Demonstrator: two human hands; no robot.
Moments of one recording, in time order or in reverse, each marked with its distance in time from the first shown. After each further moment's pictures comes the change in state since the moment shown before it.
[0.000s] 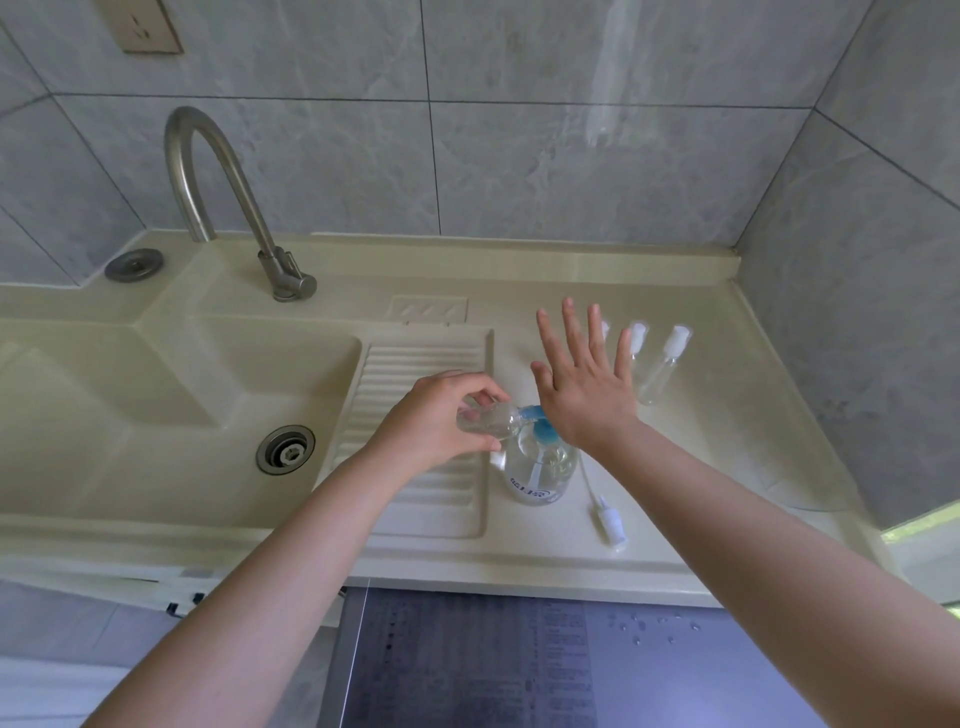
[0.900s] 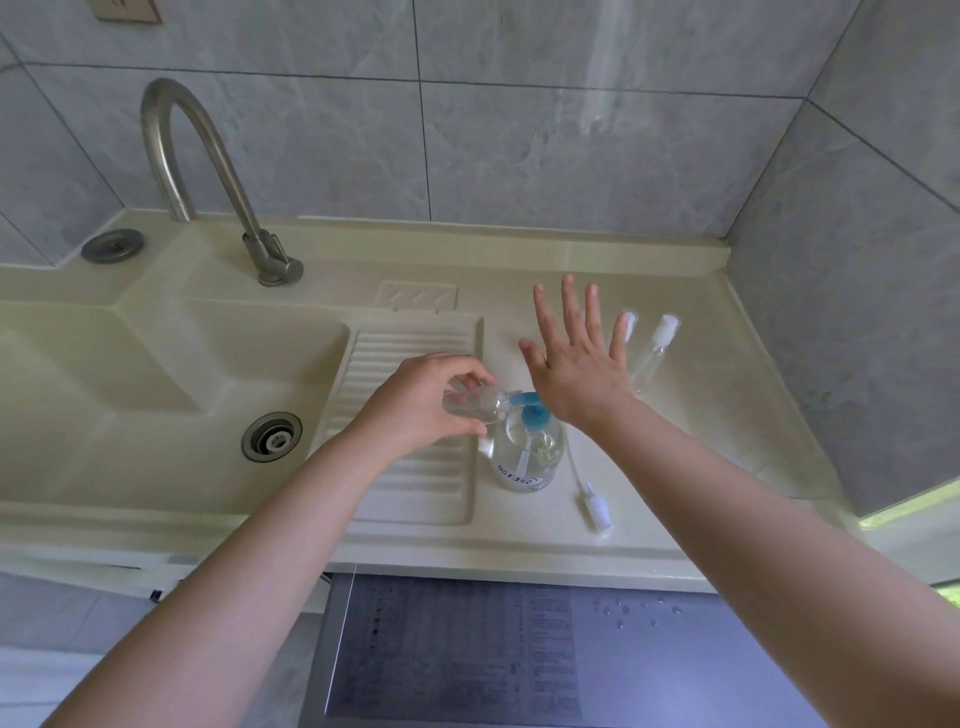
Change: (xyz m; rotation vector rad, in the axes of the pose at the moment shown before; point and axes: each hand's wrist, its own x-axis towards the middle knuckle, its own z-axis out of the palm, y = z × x) left_hand 0.003 -0.004 -0.002 0.013 -0.009 -0.003; right_hand 0.005 0.002 -0.012 0.003 -0.022 0.002
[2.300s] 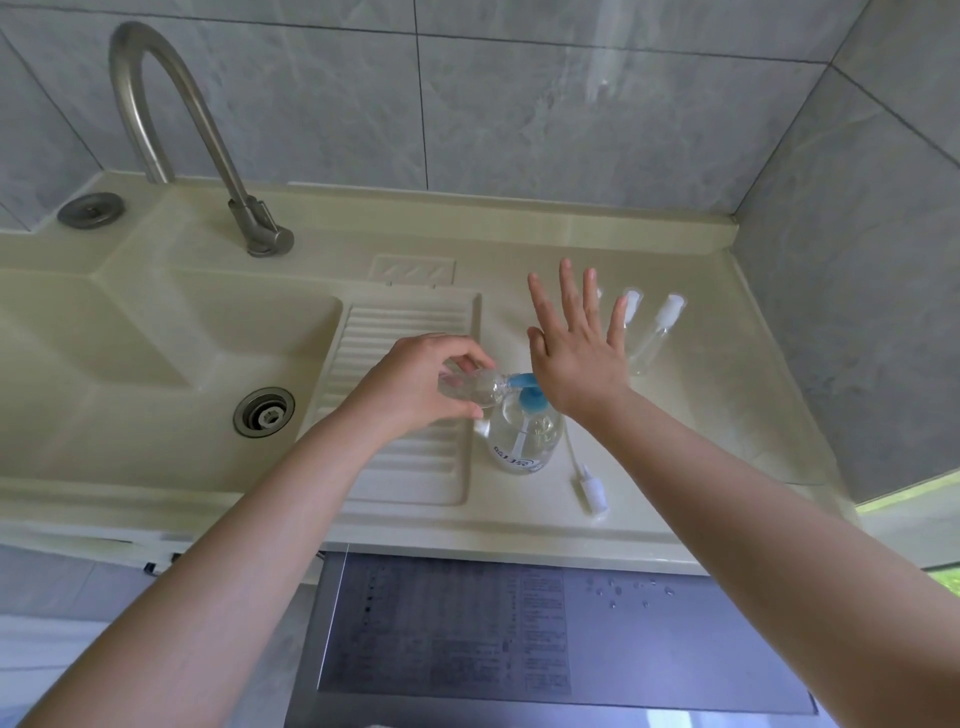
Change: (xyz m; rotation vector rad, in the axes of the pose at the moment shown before) left_hand 0.001 0.001 0.001 -0.022 -0.022 -0.024; right_hand 0.000 0.003 0.011 0.008 0.076 -0.048
